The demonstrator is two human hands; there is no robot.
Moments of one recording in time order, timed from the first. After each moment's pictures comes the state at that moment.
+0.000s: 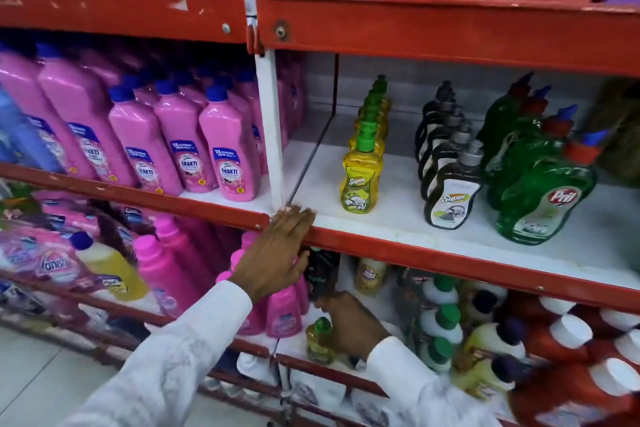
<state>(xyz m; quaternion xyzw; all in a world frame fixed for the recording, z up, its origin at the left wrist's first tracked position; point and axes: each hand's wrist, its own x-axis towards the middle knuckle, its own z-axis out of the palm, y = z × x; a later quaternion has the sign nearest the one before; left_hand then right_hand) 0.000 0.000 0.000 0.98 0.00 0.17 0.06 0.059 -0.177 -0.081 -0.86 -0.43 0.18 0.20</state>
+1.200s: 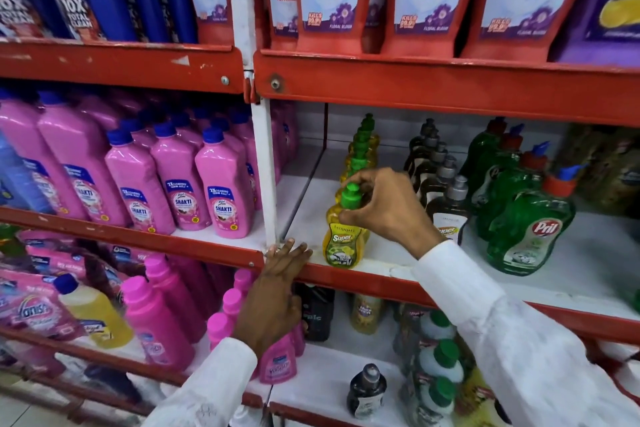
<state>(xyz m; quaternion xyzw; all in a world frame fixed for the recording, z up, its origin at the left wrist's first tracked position) 0.003 -0.009 -0.016 0.94 0.04 0.27 0.22 0.128 -0.175 0.158 -0.85 -0.36 -0.04 0.38</state>
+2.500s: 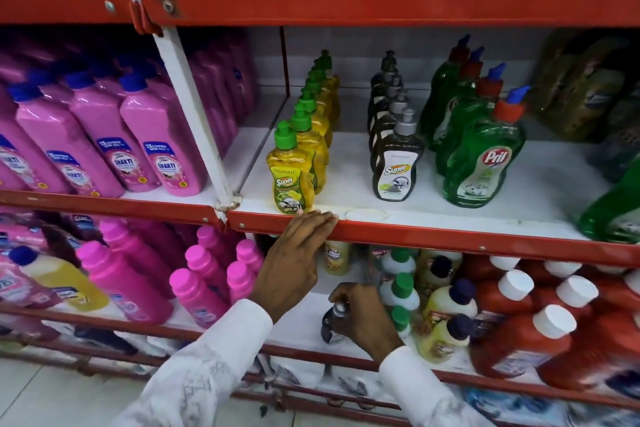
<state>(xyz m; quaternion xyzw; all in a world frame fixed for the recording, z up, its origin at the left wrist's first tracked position) 0.029 -0.110 -0.010 0.95 -0.05 0.25 0.16 0.079 -0.268 -0.086 -0.89 -0.29 0.14 0.31</state>
